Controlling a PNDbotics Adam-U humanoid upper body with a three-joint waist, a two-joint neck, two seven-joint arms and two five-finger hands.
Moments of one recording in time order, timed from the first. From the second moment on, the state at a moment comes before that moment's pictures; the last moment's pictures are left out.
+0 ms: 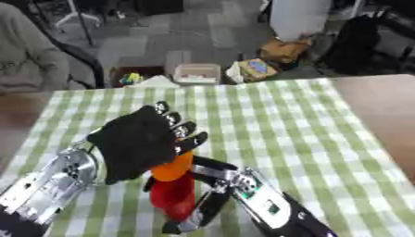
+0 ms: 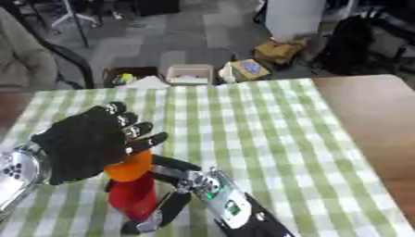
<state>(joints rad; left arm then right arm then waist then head) -0.90 0.38 -0.61 -1.67 -1.54 -0.38 0.00 -0.69 -0.14 0.37 -1.26 0.08 -0.53 0.62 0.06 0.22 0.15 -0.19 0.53</state>
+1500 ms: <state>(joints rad) -0.87 0.45 -0.65 -1.71 -1.67 -0.44 0.06 -0.68 -0.14 0.36 -1.25 0.09 -0.55 0.61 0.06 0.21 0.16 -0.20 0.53</state>
